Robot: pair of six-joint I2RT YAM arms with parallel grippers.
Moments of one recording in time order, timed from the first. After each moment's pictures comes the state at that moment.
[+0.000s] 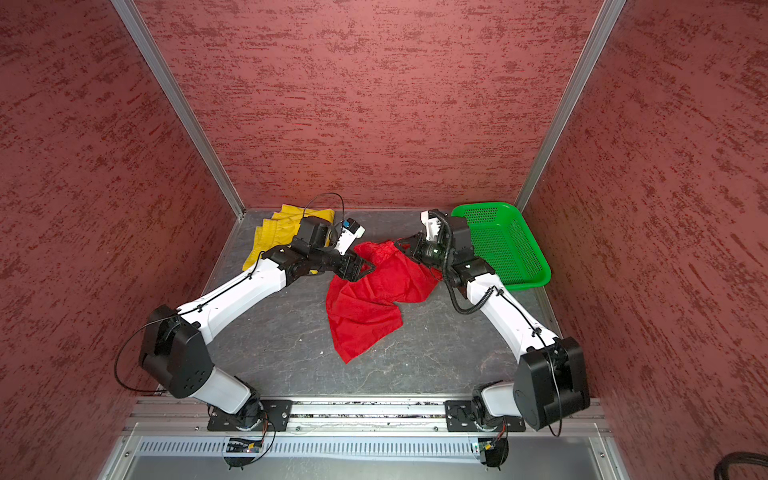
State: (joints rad) left arm -0.52 1.57 1.28 -0.39 0.49 -0.04; right arm 0.31 1.38 1.11 -0.08 -0.65 0.87
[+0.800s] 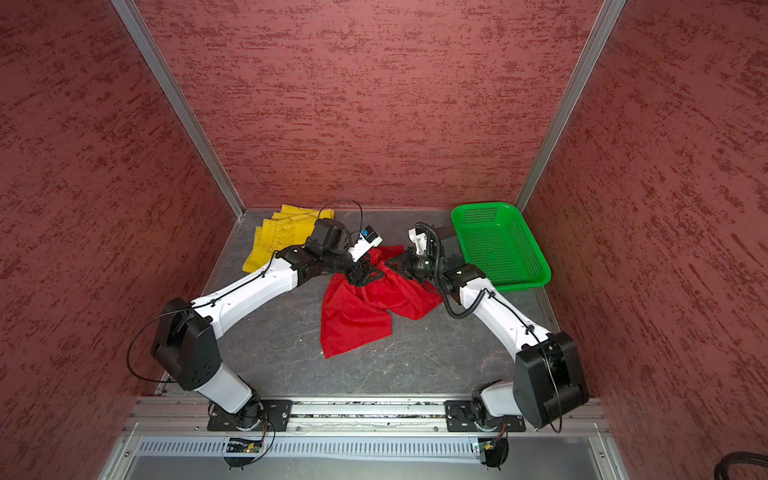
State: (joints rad) left arm -0.60 1.63 1.32 -0.41 0.50 0.19; right arm 0.39 1.39 1.02 -0.13 -0.71 0.94
